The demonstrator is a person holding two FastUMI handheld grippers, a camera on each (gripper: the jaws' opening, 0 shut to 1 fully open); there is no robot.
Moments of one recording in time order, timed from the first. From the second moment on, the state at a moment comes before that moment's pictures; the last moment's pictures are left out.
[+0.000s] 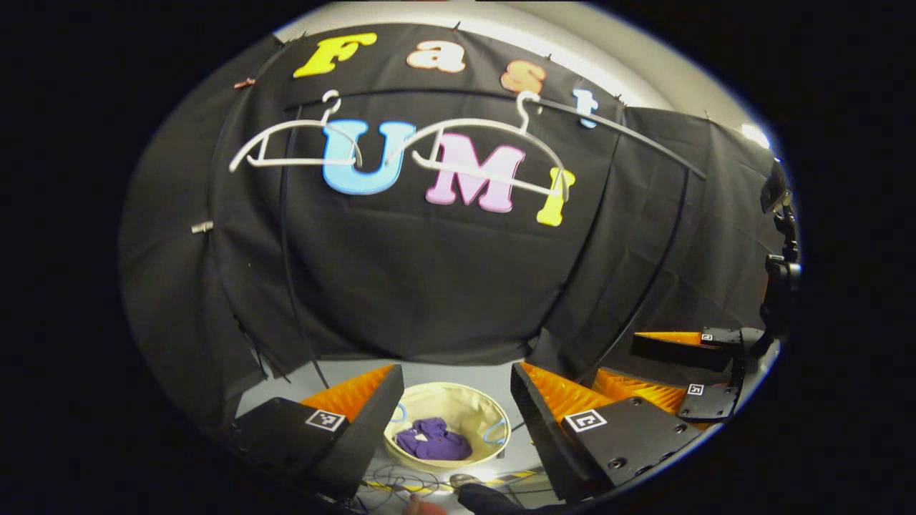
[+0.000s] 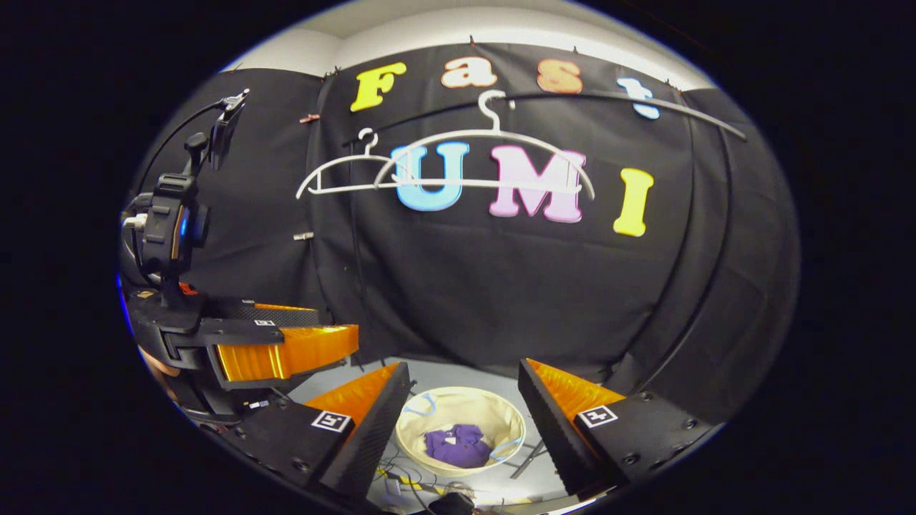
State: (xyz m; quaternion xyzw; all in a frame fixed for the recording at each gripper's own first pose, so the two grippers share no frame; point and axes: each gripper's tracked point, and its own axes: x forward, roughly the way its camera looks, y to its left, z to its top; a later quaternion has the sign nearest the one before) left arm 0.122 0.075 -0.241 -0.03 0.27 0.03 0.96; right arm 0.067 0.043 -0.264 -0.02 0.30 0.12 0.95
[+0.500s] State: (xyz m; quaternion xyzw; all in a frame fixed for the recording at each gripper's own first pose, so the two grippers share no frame) left arm 0.048 0.053 -0.100 0.01 0.08 0.01 1.00; right arm 0.026 0.051 -0.106 0.01 0.08 0.09 0.99
